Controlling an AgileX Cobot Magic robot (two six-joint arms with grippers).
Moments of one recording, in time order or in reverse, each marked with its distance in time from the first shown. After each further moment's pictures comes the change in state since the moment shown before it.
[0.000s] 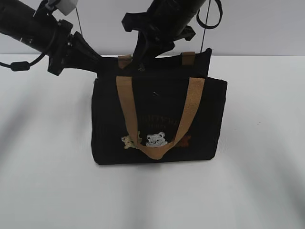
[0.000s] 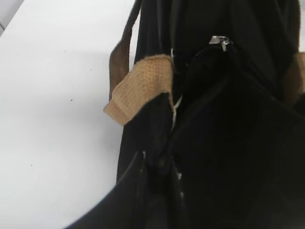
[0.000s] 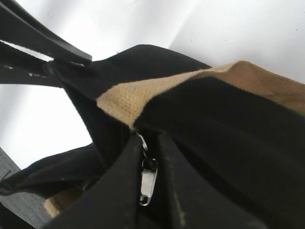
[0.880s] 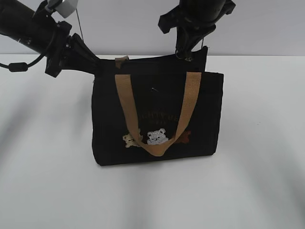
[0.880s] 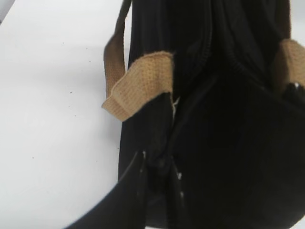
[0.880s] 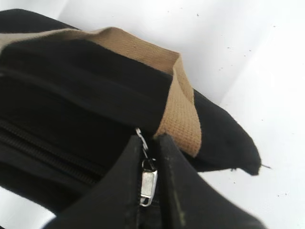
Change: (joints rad) left arm -0.001 0.000 -0.003 0.039 0.002 0.000; right arm -0.001 -0.086 -0.001 -0.380 0.098 0.038
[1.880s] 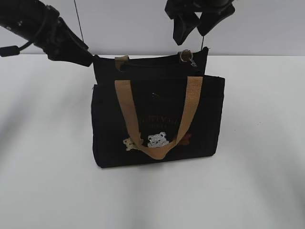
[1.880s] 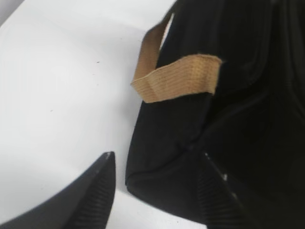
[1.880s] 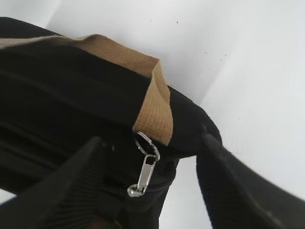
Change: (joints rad) left arm 0.000 -0.061 0.000 0.074 -0.045 -0.331; right arm -0.001 -0.045 0.000 -0.026 0.005 0.007
